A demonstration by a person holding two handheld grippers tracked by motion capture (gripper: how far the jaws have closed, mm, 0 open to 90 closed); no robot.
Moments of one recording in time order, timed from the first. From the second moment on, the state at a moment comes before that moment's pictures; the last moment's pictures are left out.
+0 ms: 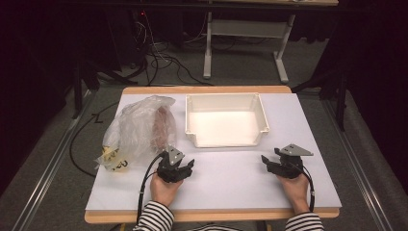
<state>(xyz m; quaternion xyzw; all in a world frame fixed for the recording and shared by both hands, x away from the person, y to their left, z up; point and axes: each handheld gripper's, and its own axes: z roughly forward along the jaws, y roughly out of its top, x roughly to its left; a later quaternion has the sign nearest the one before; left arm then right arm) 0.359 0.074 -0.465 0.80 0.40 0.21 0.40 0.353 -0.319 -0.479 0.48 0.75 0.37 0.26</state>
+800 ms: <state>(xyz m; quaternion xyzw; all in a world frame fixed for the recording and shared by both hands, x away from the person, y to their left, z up) 0.354 0.099 -0.413 0.79 0.41 0.26 0.38 0.350 -0.318 -0.479 0.48 0.75 0.37 0.27</state>
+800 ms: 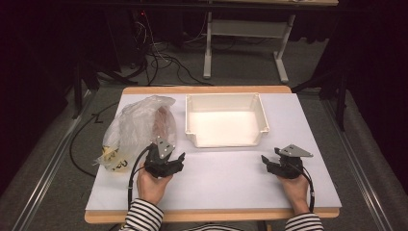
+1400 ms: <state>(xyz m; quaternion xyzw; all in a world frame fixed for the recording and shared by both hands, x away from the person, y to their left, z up) 0.377 0.147 -0.397 0.76 0.47 0.27 0.36 0.351 -0.318 -0.479 0.48 0.75 0.37 0.27</state>
